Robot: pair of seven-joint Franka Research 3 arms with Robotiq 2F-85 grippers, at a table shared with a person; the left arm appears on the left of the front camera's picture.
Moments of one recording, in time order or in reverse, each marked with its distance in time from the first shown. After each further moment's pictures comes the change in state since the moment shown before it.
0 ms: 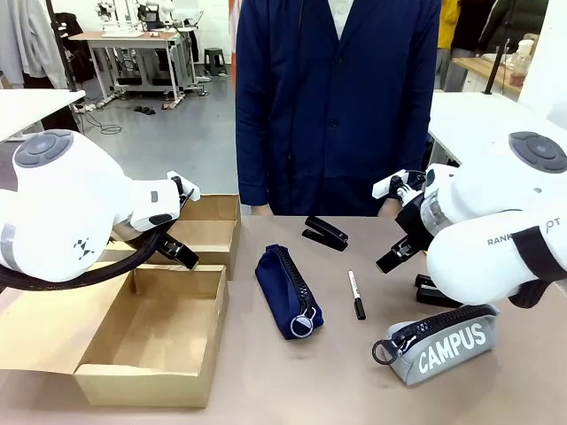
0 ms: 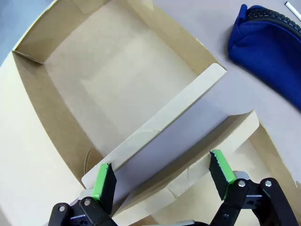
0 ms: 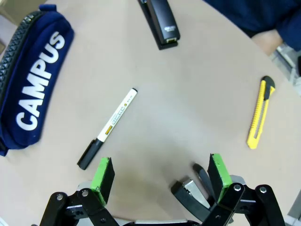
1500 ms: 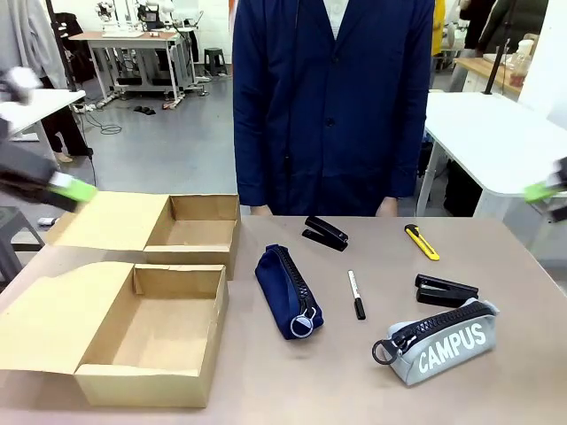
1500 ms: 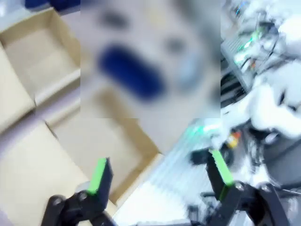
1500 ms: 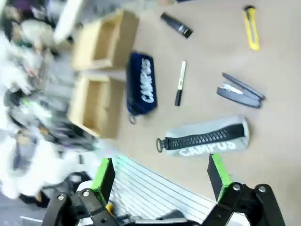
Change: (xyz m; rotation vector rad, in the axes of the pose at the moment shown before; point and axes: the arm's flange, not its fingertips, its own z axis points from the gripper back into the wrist) left arm -0.101 0.120 0.233 -0.749 -0.253 0.345; right arm -0.136 -0.146 0.250 0.569 -0.154 -0.770
